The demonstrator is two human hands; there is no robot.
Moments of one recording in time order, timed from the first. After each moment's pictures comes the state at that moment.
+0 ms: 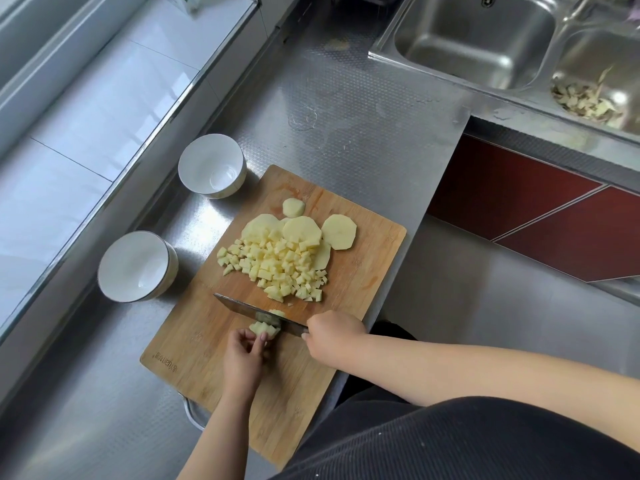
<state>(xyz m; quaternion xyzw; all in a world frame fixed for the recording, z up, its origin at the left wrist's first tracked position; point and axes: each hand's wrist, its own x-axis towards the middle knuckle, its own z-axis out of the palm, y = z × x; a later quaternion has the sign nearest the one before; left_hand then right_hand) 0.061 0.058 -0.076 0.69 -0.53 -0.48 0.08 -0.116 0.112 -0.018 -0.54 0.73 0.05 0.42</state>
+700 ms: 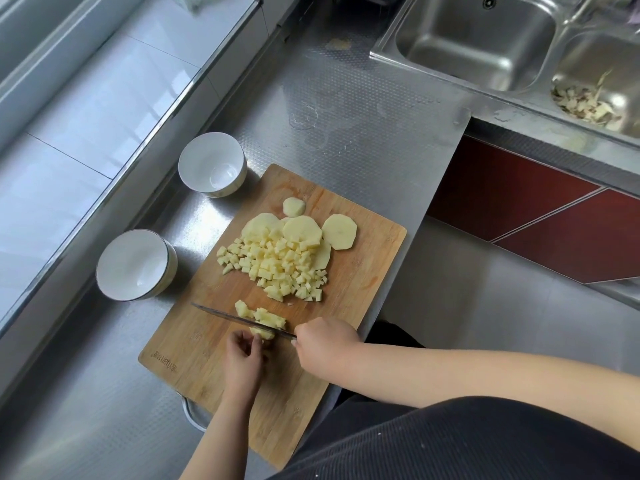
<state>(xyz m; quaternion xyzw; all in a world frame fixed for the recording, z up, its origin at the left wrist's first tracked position) 0.066 0.063 -0.083 0.70 -0.52 -0.49 0.11 -0.099 0.114 -0.005 -0.58 0.72 0.03 0.39</state>
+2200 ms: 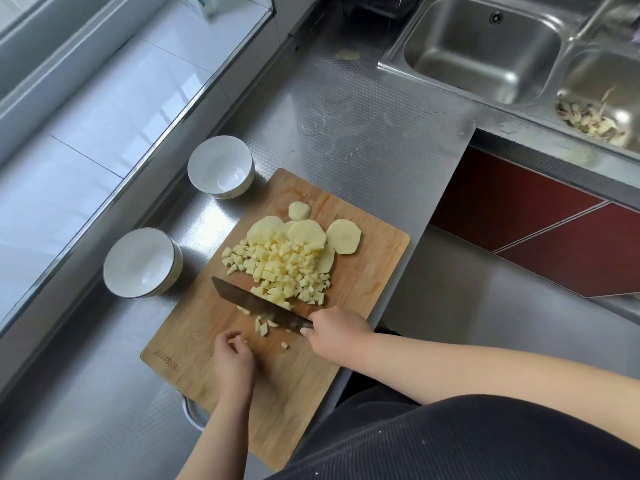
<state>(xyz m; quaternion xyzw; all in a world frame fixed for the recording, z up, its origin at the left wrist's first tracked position) 0.063 0.057 -0.072 0.76 -0.51 -0.38 0.13 -0.125 0.109 -0.012 -0.54 0.73 -0.01 0.43</state>
